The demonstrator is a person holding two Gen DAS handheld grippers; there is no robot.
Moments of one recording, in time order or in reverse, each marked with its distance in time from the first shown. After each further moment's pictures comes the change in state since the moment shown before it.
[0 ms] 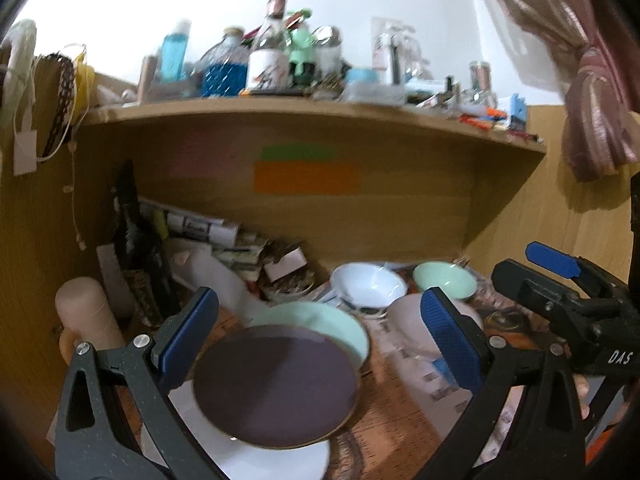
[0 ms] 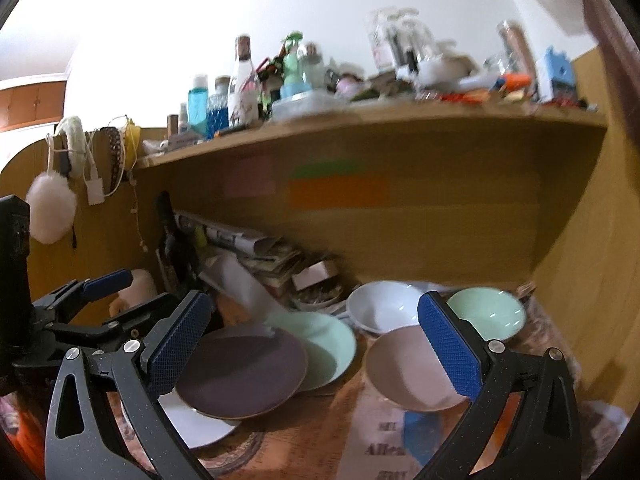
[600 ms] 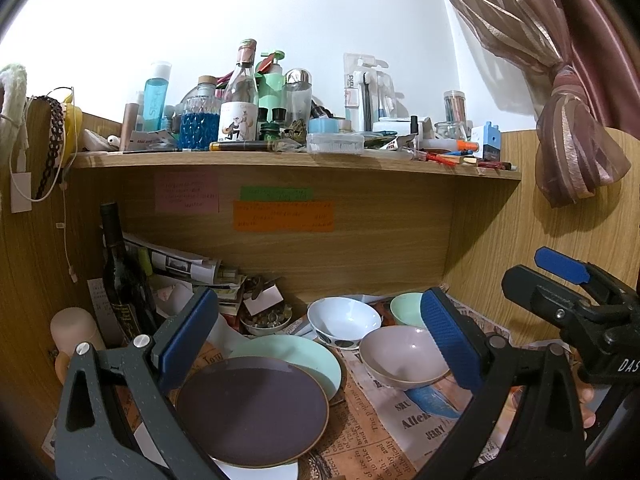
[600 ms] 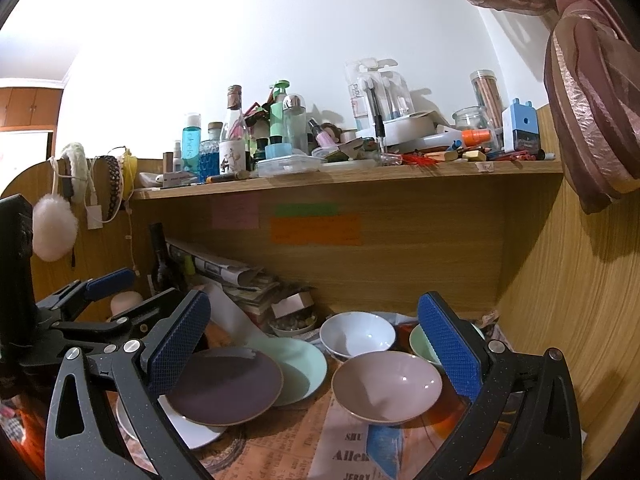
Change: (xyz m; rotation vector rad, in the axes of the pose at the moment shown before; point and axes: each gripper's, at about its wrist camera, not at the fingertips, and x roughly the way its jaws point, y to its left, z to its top) left arm -0.022 -0.033 0.020 0.018 -0.119 -0.054; right arm -0.060 -0.004 0.022 -0.032 -0.125 -0.088
